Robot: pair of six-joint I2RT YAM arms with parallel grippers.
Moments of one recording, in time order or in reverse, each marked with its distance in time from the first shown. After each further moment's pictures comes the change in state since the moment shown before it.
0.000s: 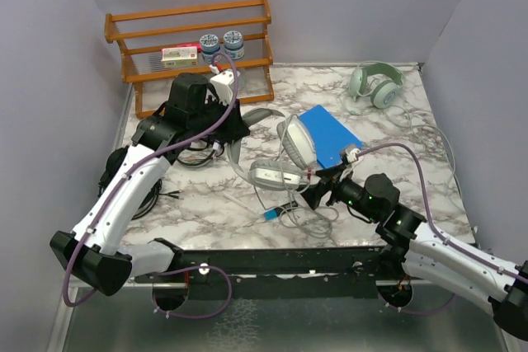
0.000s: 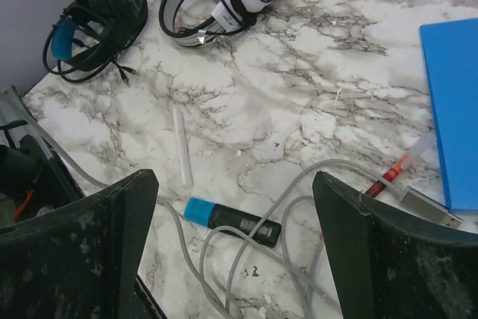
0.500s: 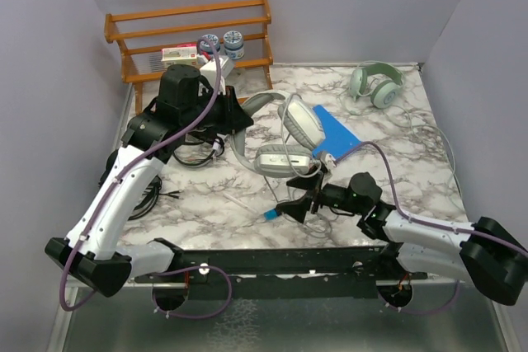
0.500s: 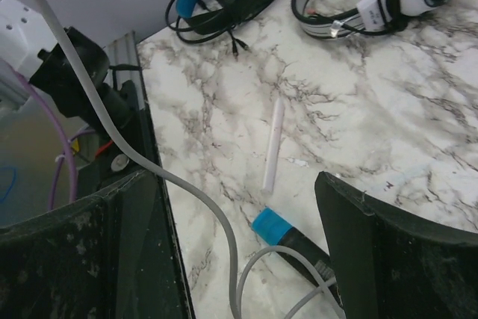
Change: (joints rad) left arm 0.000 -0.009 0.105 -0.003 0.016 -0.206; right arm 0.000 0.333 -0.139 0.591 -0.383 0.013
